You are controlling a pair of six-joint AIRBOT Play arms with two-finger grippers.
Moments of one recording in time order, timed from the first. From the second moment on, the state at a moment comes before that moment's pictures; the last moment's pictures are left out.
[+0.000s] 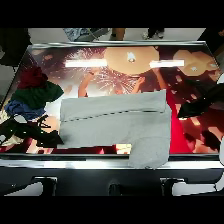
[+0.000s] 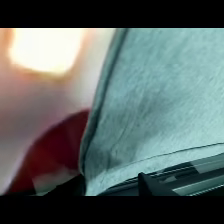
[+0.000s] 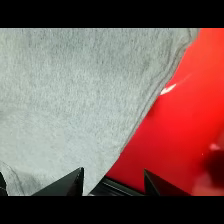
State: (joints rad) left arm 0.28 -1.35 0.74 1.14 -1.33 -1.35; right arm -0.36 -1.60 1.54 -1.31 1.75 1.00
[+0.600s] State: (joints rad) left arm 0.26 -1.35 0.72 1.14 -1.27 -1.33; right arm -0.36 -1.43 0.96 -1.32 1.57 0.92
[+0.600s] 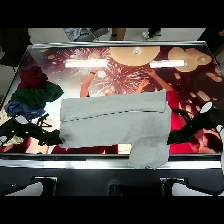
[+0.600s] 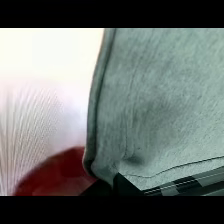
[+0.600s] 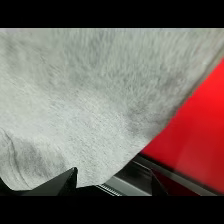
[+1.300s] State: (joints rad) left arm 0.26 -1.32 0.75 1.16 -1.21 -1.26; right arm -0.36 -1.38 0.80 -1.23 1.32 0.87
